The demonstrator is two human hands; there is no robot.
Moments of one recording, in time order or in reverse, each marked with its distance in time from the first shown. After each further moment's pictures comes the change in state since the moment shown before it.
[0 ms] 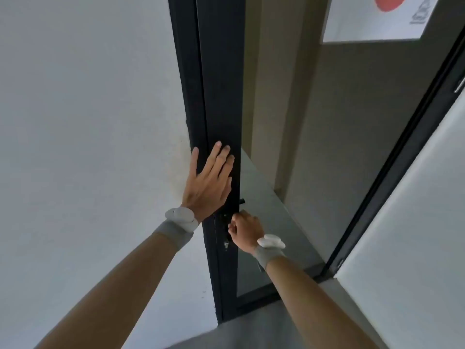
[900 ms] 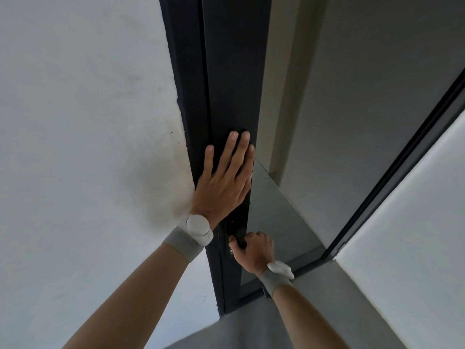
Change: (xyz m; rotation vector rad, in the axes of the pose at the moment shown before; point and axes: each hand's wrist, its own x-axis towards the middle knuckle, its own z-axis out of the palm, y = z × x) left_hand 0.001 0.009 0.092 0.005 0.242 0.002; right_hand 0.012 0.015 0.094 0.096 0.071 0.252
